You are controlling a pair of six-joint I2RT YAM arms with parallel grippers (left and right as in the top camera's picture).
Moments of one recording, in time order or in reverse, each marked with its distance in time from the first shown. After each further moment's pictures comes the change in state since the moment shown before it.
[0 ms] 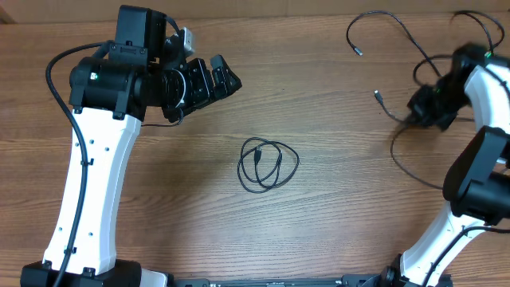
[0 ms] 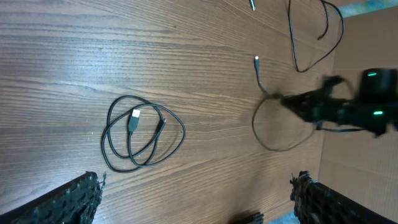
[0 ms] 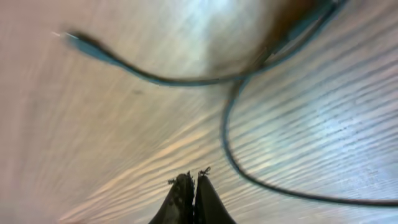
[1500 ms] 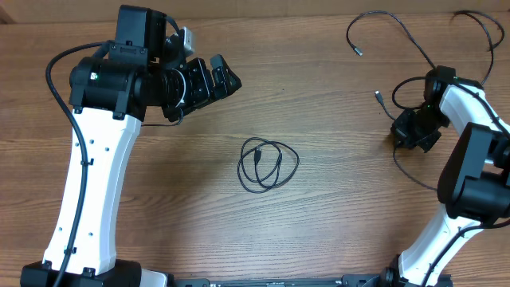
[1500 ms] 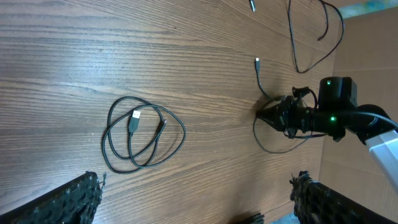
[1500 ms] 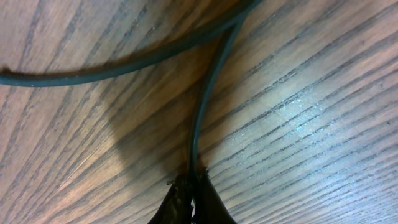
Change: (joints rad) left arm 0.000 0.000 0.000 0.003 -0.003 0.000; right arm 0.065 -0.020 -0.343 0.229 0.170 0.092
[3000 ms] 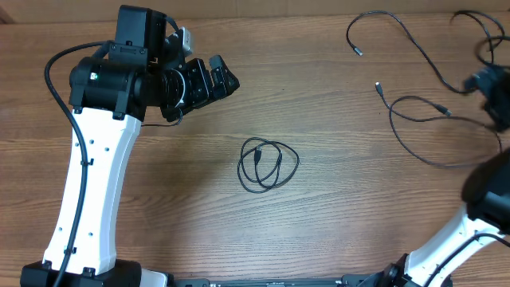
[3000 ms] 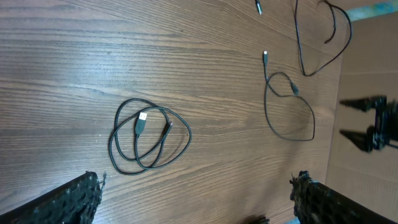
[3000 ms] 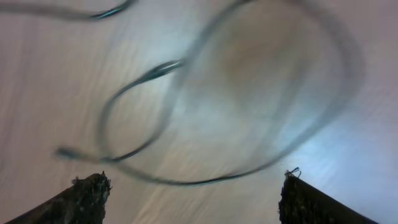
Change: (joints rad) left arm 0.000 0.000 0.000 -0.003 -0.027 0.003; right arm -0.261 0.022 0.620 -0.406 0.114 0.090
